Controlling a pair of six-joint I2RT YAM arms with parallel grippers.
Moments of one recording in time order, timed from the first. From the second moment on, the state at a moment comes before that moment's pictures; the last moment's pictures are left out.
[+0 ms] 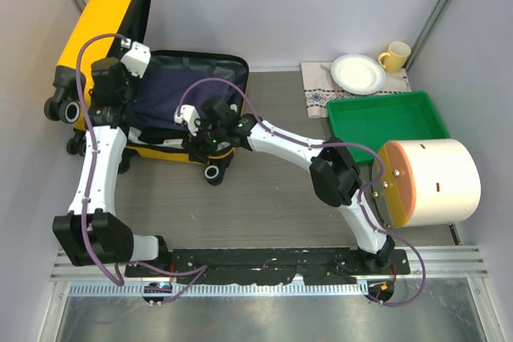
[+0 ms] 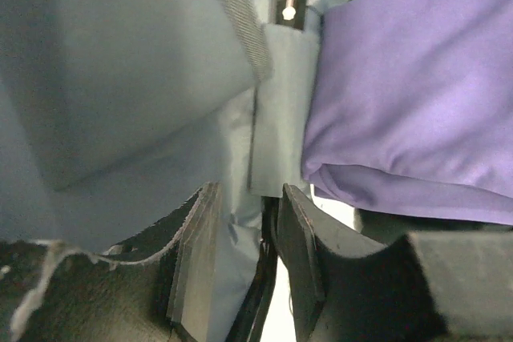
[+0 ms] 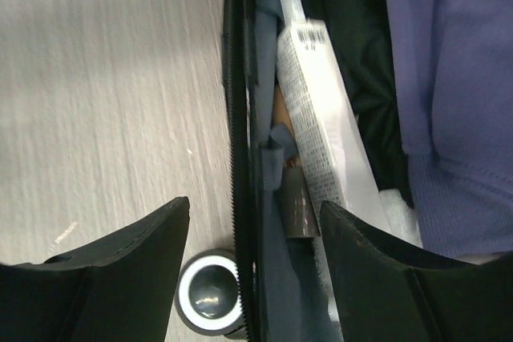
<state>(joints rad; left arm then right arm) 0.07 1.33 1.35 -0.33 -0.15 0.58 0.93 2.22 1.95 -0.33 -0.39 -0.24</state>
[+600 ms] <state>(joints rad) 0.21 1.49 1.57 -0.38 -0.11 0.49 0.91 2.16 1.76 -0.37 -0.33 -0.47</state>
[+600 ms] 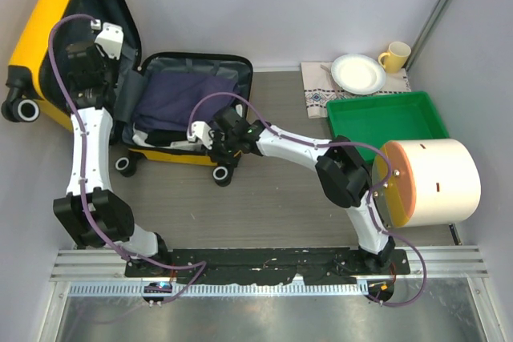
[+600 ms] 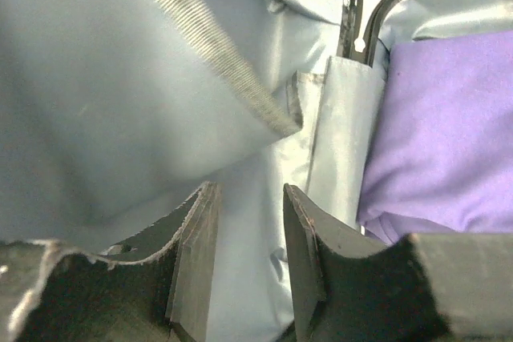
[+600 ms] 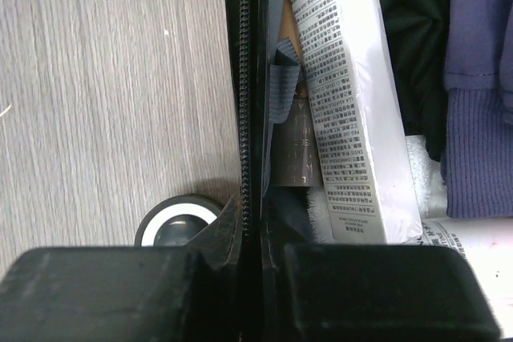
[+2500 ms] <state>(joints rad) -0.08 1.33 1.37 -0.74 0.37 0.29 0.21 1.56 1.10 -0.56 0.00 -0.14</state>
